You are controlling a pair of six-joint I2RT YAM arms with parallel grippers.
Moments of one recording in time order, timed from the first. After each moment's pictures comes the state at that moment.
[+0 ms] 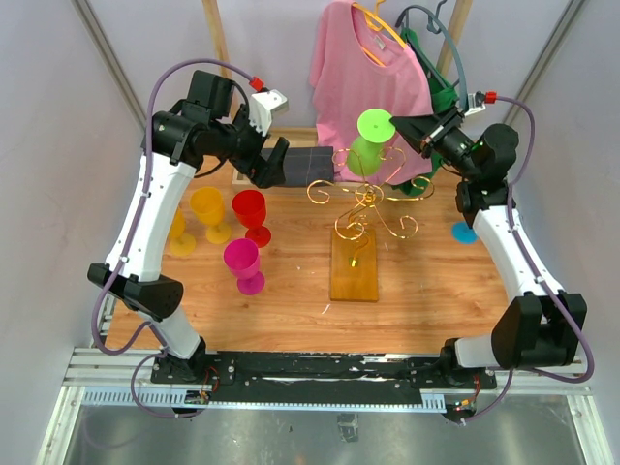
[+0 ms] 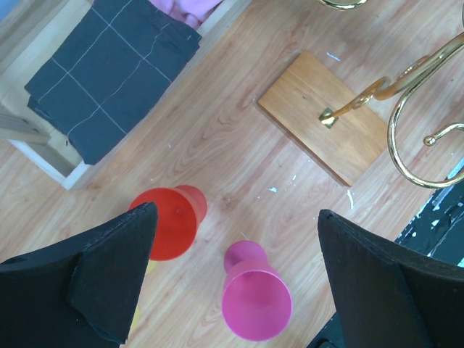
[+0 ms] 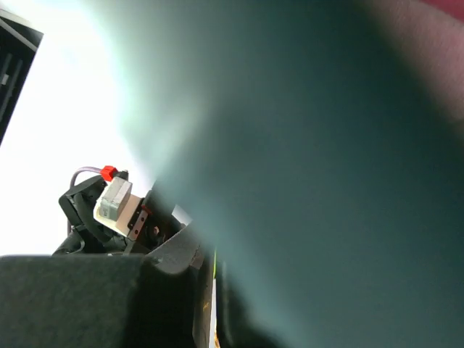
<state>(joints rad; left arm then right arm) -0.38 1.69 2.21 -1.28 0.39 0.30 0.07 1.37 1.20 0.38 -0.65 1.32</state>
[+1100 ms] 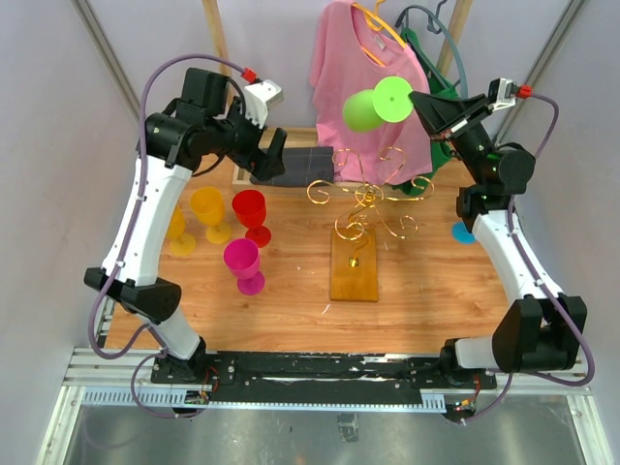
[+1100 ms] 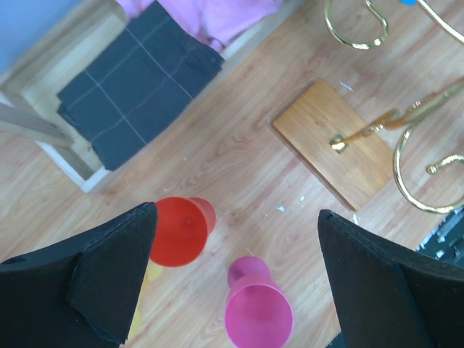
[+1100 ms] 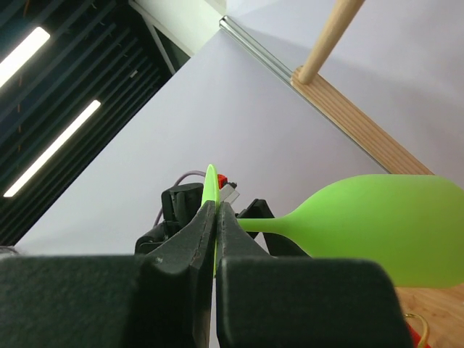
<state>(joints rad) -0.38 1.67 2.21 -1.23 0.35 0.25 0.07 1.34 1.14 0.94 -0.56 1.52</state>
